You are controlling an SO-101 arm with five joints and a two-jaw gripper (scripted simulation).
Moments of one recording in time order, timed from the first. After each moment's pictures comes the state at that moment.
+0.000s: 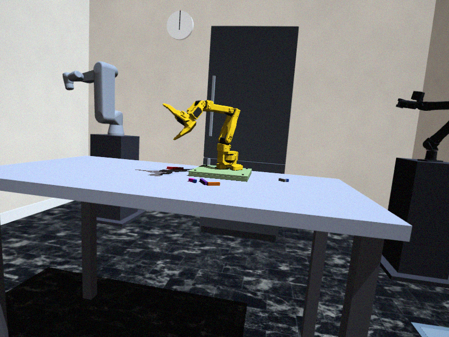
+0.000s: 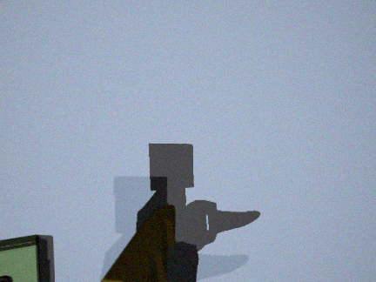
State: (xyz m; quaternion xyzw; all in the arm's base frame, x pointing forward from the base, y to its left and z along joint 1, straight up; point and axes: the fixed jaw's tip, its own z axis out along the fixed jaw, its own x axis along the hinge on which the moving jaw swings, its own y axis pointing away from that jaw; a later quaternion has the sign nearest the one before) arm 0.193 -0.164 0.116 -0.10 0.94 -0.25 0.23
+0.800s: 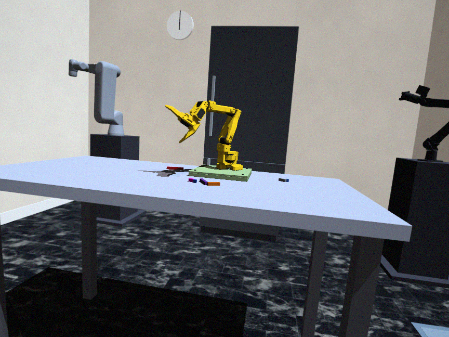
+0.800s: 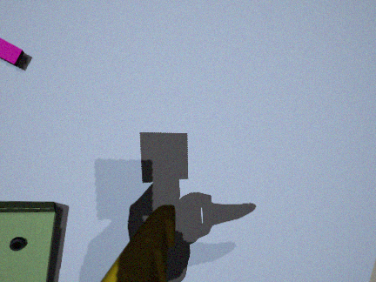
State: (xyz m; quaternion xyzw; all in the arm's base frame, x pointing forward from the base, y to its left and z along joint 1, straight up) arm 0.186 -0.147 0.107 -0.18 0.94 -0.23 0.20
